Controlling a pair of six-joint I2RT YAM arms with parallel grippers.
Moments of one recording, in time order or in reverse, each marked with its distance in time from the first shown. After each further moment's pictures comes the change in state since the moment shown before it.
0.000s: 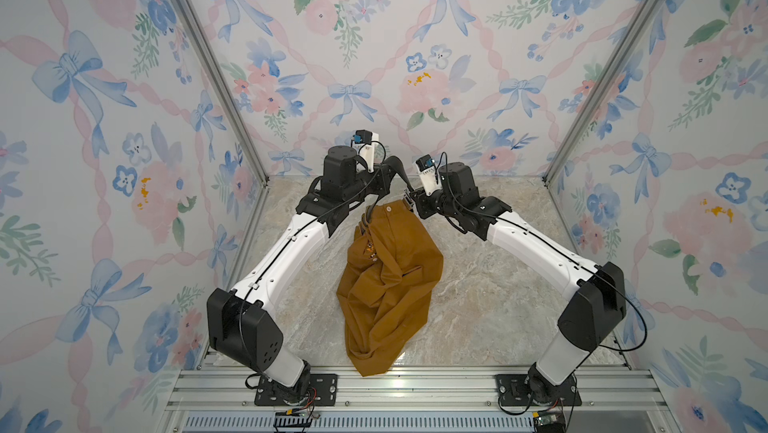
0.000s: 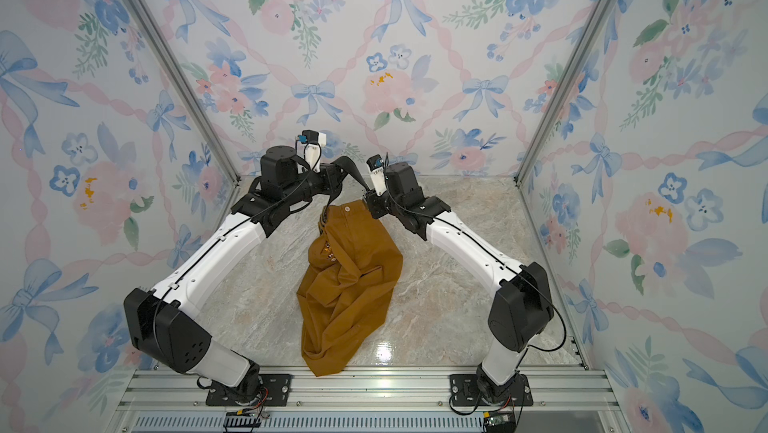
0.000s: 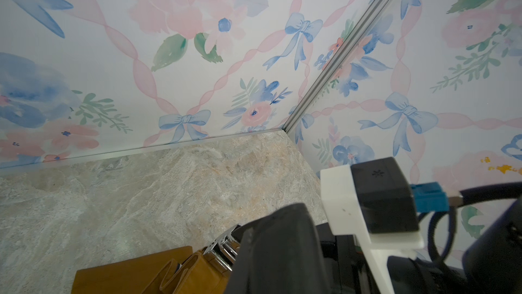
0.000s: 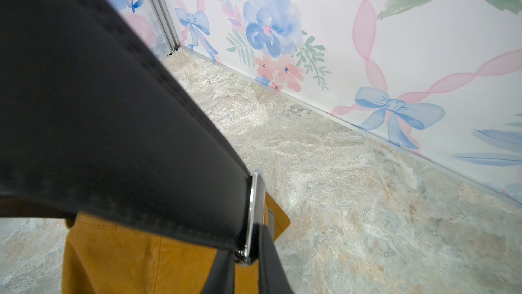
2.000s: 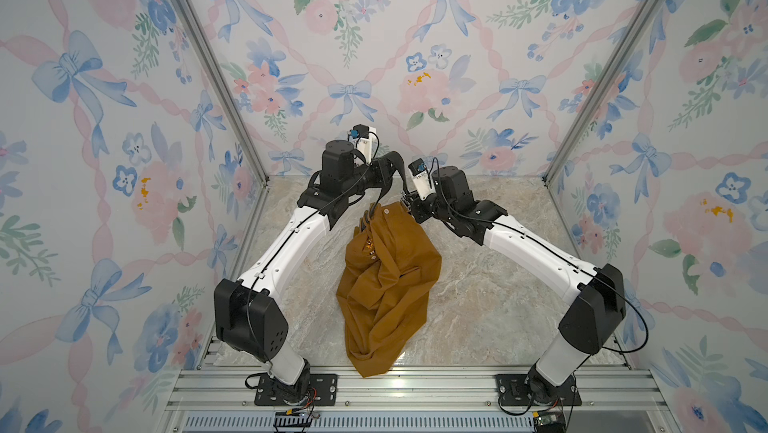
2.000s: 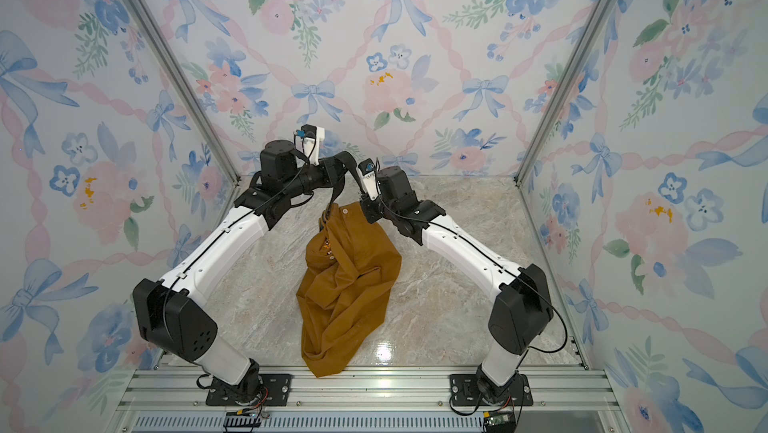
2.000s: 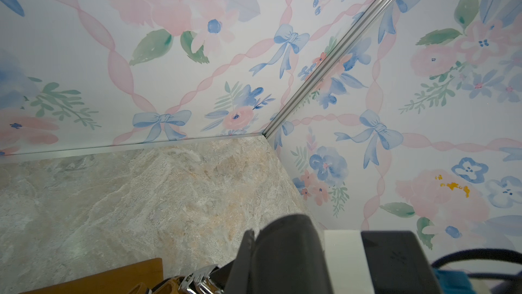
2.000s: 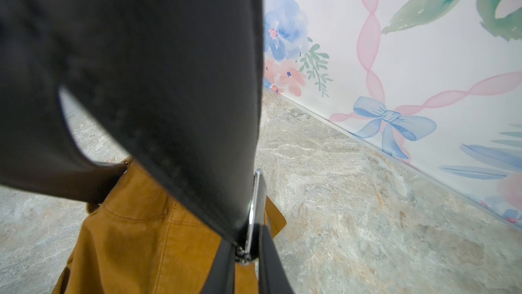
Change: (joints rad) left arm 0.039 0.063 0.040 0.059 0.110 -0.097; right arm 0.055 -0.022 -0.017 0.009 0.066 -0.044
